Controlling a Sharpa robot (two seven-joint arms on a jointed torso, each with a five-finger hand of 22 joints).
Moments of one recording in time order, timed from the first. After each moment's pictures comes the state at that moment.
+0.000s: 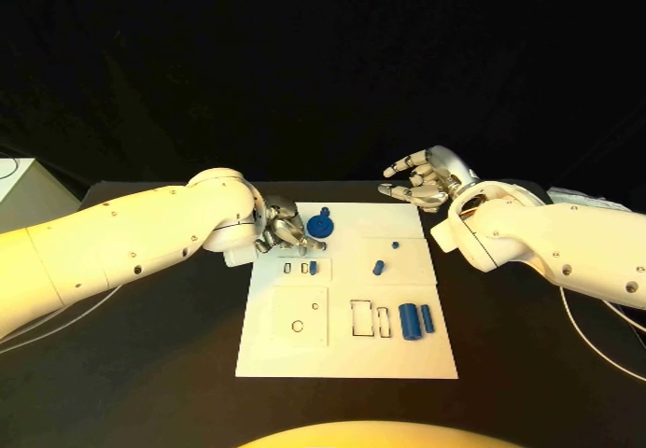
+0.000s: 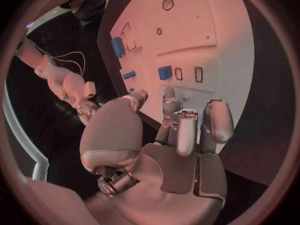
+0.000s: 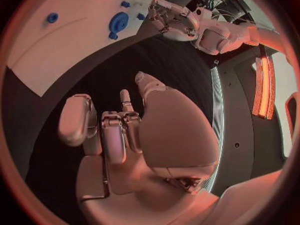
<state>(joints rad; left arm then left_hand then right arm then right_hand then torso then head) 1.32 -0.59 -0.06 1.35 -0.95 0.20 -0.51 1.05 -0.16 0.42 0.29 0.05 0.84 0.10 0.68 0.50 1.17 0.03 1.18 0.87 1.47 -0.02 1.52 1.31 0.10 1.32 0.08 1.44 1.15 1.31 -0.85 -0.15 1.54 -0.80 -0.65 -0.05 1.41 -0.21 0.27 0.26 0.23 0.93 0.16 0.16 0.34 1.47 0.07 1.52 1.31 1.47 -0.01 1.57 1.31 0.08 1.43 0.10 1.16 1.24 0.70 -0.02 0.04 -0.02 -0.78</state>
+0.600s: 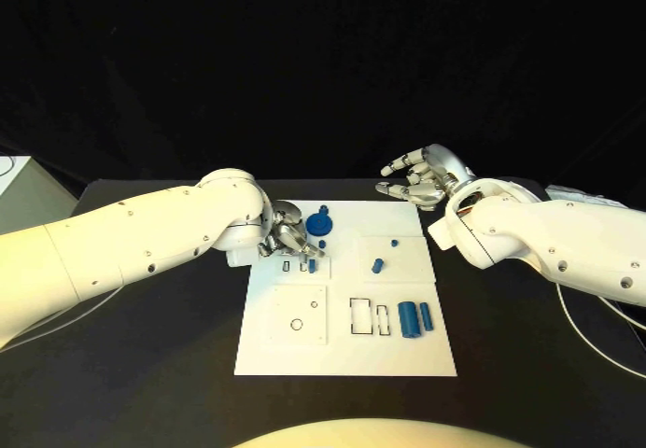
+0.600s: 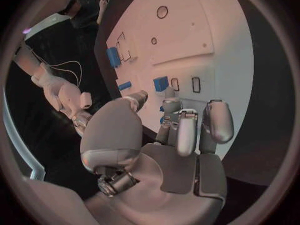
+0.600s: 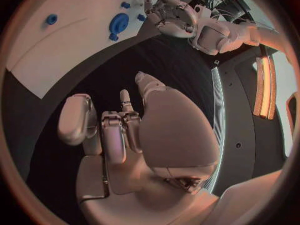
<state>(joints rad) 1.32 -0.55 -0.08 1.30 -0.97 0.29 -0.52 1.04 -0.15 0.42 0.29 0.05 0.83 0.11 0.68 0.51 1.17 0.03 1.18 0.86 1.47 -0.02 1.52 1.31 0.10 1.31 0.08 1.44 1.16 1.31 -0.84 -0.15 1.53 -0.79 -0.65 -0.05 1.41 -0.21 0.27 0.26 0.23 0.93 0.16 0.16 0.34 1.47 0.07 1.51 1.31 1.47 -0.01 1.57 1.31 0.08 1.43 0.10 1.15 1.24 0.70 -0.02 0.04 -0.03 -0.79</state>
